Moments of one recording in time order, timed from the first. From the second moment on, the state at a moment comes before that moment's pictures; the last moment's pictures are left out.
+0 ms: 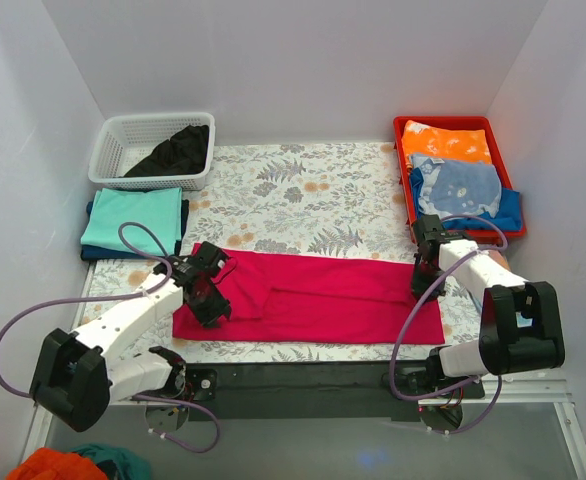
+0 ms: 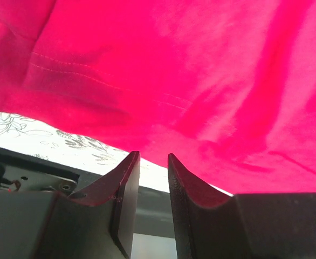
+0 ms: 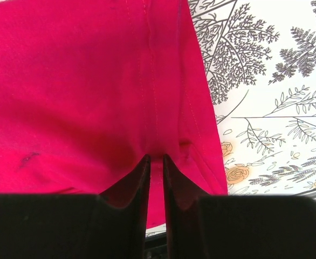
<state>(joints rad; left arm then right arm) -0.51 1.12 0.67 -0.95 -0.05 -1.15 0.16 1.39 0.76 -0.82 0.18 0.44</state>
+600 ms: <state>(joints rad) -0.46 1.51 0.96 -0.92 -0.16 -1.16 0.16 1.35 0.84 -0.83 0.16 0.43</state>
